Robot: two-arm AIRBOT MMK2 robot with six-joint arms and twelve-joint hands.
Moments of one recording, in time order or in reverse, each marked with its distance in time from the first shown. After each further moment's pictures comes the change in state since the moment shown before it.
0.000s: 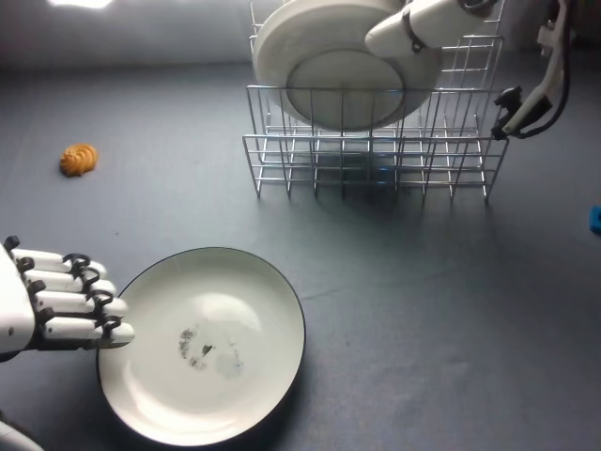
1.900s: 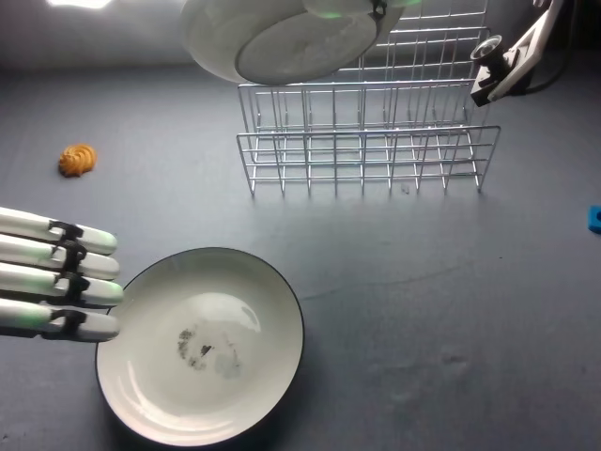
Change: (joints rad) left arm -0.074 0.004 0.229 0.023 -0.574 0.182; right arm 0.142 0.129 -0.282 -0.218 0.093 -0.024
